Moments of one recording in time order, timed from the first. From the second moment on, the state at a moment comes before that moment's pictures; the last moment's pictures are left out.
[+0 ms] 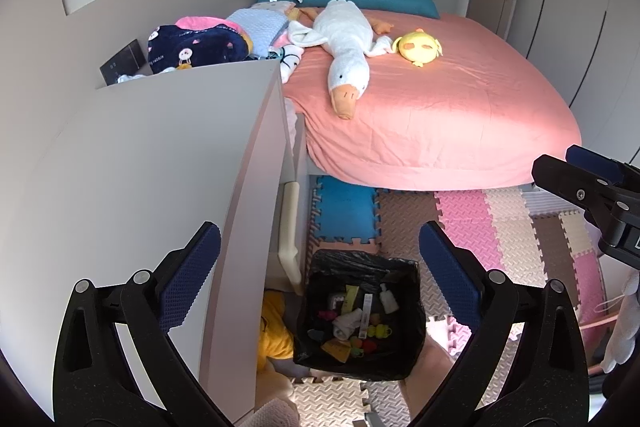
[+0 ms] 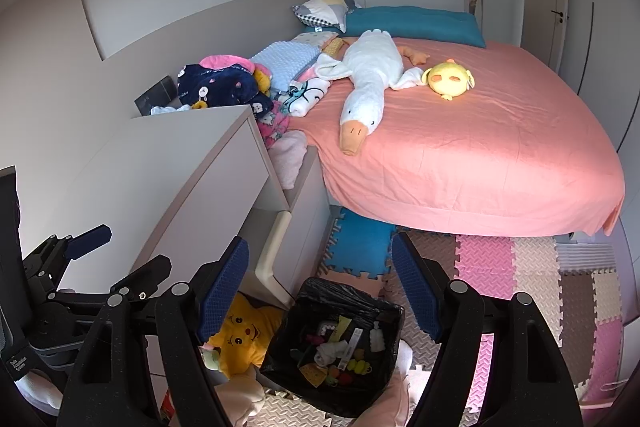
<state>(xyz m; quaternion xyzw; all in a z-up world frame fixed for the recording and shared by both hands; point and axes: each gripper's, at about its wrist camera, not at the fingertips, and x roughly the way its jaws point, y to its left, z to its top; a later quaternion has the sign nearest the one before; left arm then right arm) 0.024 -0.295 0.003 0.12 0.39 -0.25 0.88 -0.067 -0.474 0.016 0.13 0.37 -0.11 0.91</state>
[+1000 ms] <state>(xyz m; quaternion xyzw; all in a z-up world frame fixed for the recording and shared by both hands) 0.021 -0.296 0.004 0.13 0.39 -0.25 0.88 -0.071 -0.473 0.017 0.14 0.36 -0.11 0.92</state>
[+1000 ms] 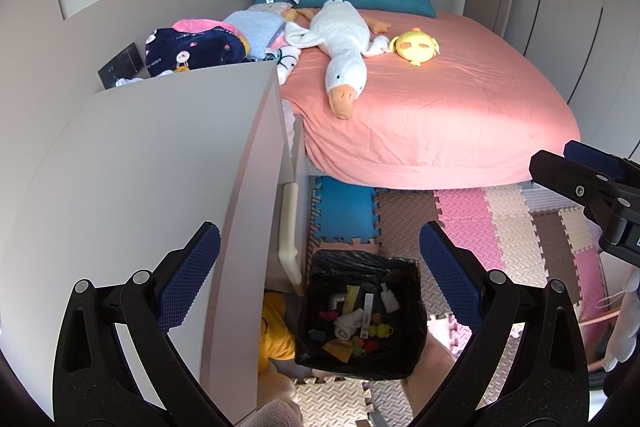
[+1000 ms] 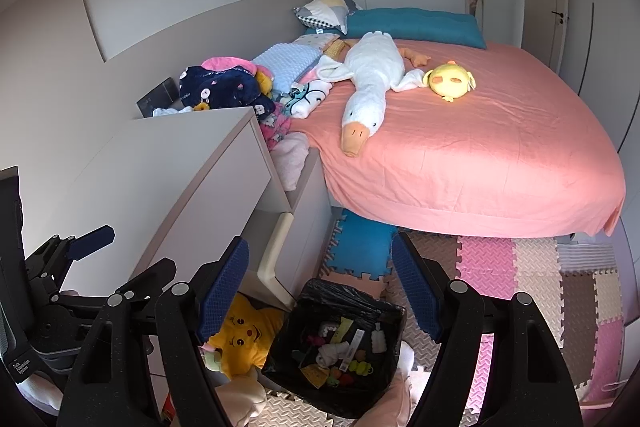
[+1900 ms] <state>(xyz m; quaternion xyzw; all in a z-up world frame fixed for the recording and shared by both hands) 0.020 -0.296 0.004 0.13 0.39 -0.26 0.87 -0.069 -0.469 0.019 0.13 0.36 -0.11 0.92</state>
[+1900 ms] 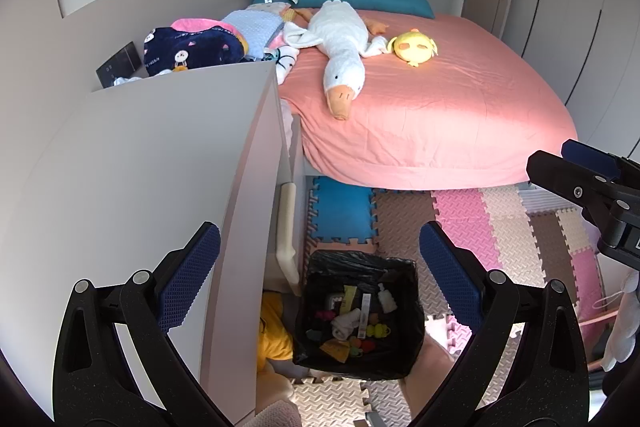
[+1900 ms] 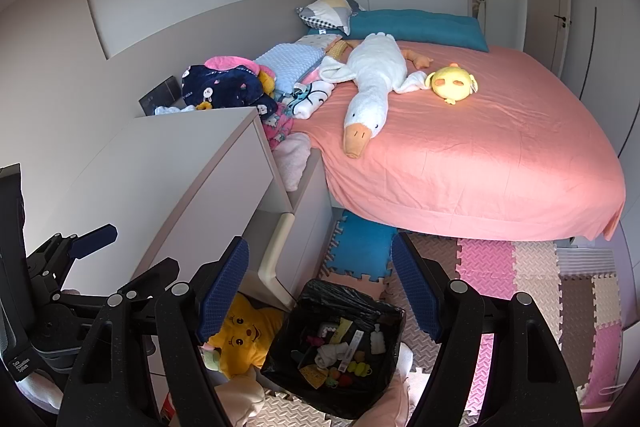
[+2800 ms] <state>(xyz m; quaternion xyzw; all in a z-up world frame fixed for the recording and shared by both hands) 0.019 -0.293 0.004 0.11 0.38 -0.27 0.88 -0.069 -0.471 0.018 0.13 0.36 -0.11 0.92</state>
